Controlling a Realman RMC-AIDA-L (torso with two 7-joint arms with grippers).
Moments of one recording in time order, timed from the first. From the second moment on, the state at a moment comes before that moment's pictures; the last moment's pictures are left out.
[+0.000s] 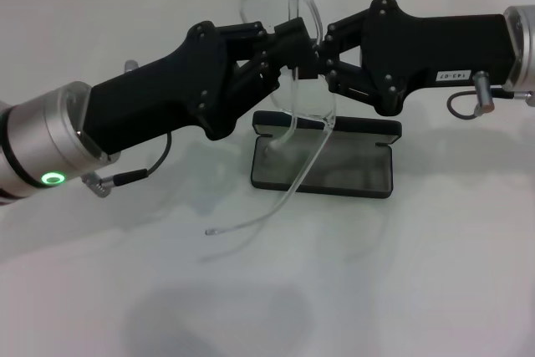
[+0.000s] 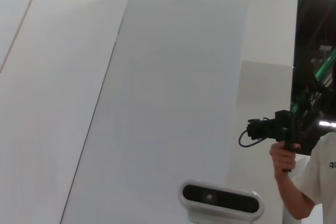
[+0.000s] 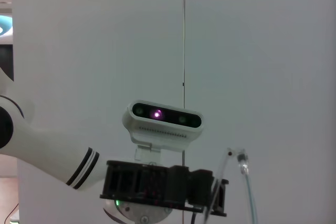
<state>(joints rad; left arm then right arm) -0.49 -2.09 1.20 0.52 1.11 1.80 -1.22 0.68 2.02 -1.13 -0.77 -1.49 -1.63 1.31</state>
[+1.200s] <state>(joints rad) -0.49 -2.08 1.19 0.50 1.11 1.87 -1.19 0.66 2.02 -1.10 -0.74 -1.44 -1.63 1.27</state>
